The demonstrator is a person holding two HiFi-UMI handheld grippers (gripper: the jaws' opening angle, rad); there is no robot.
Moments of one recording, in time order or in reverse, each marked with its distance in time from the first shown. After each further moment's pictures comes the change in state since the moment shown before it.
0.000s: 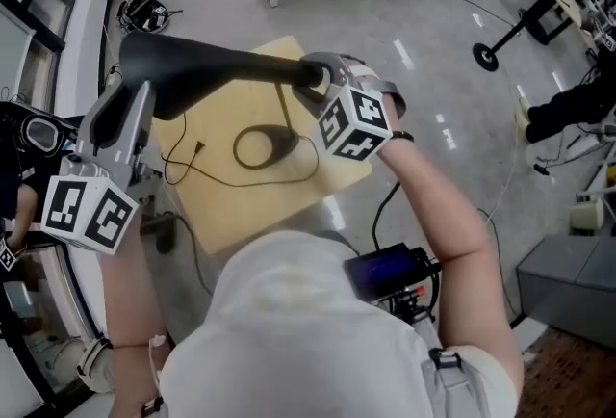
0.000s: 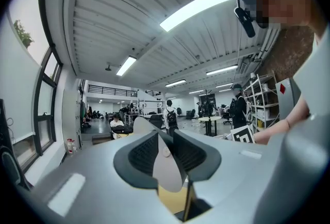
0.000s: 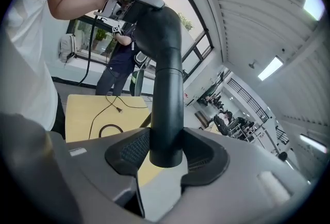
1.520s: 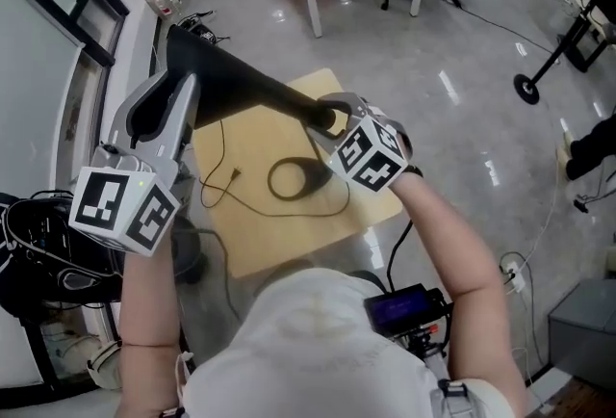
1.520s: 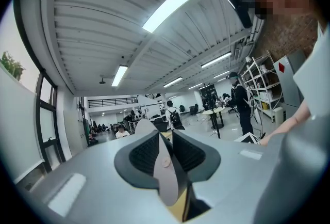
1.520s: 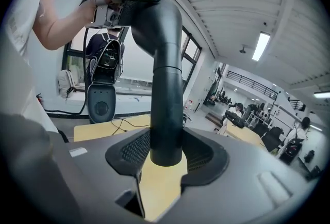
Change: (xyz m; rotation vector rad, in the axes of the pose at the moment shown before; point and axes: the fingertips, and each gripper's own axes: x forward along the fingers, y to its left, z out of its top) left arm 0.029 -0.053 0.042 0.192 -0.020 0.039; right arm 0.006 0.022 0.003 0.276 -0.161 0.112
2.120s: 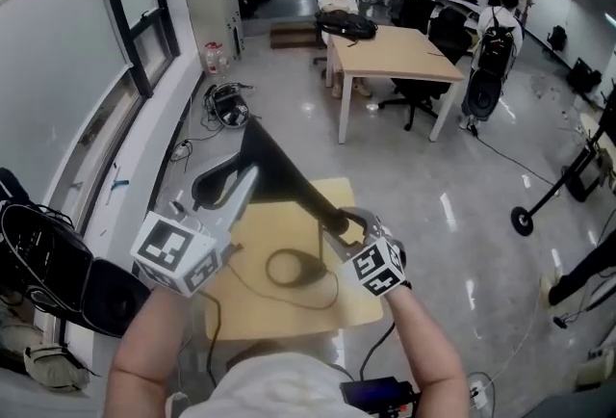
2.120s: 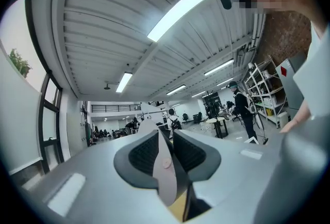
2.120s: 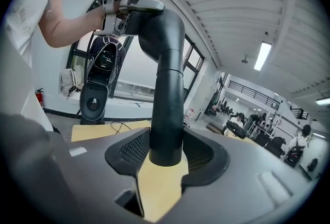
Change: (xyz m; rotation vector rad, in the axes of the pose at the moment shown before) left arm -0.019 0.001 -0.009 -0.033 -0.121 0.019; right arm -0.004 0.012 -0.002 -0.047 -0.104 0.004
